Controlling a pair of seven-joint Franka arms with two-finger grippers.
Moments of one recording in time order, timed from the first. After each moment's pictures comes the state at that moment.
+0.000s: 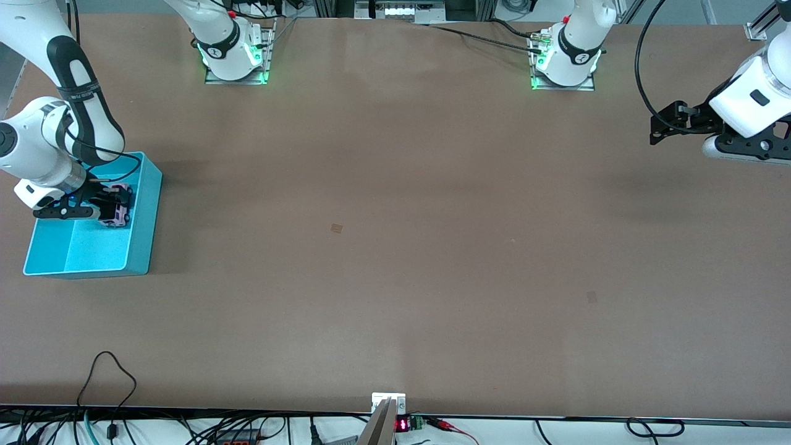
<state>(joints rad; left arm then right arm) -0.04 -0.03 -0.01 -1.64 0.01 1.51 0.05 -0.08 0.38 -0.34 -2.23 0.01 2.63 -0.48</state>
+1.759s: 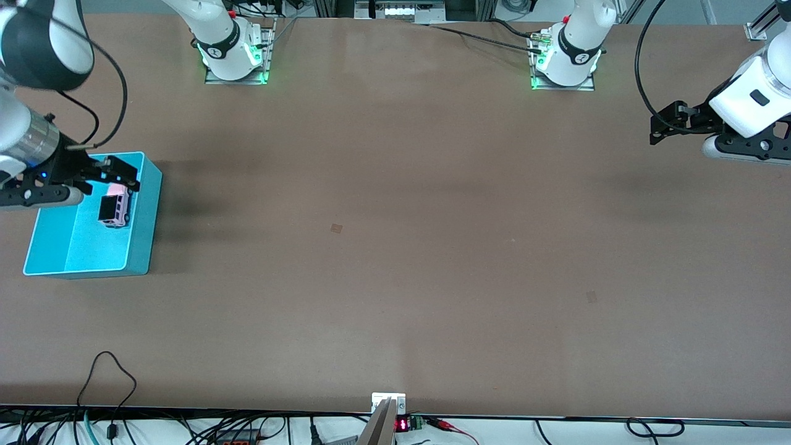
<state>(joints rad) -0.04 -0.03 -0.01 -1.64 0.01 1.51 0.05 0.06 0.03 -0.06 -1.79 0.01 1.83 -0.05</state>
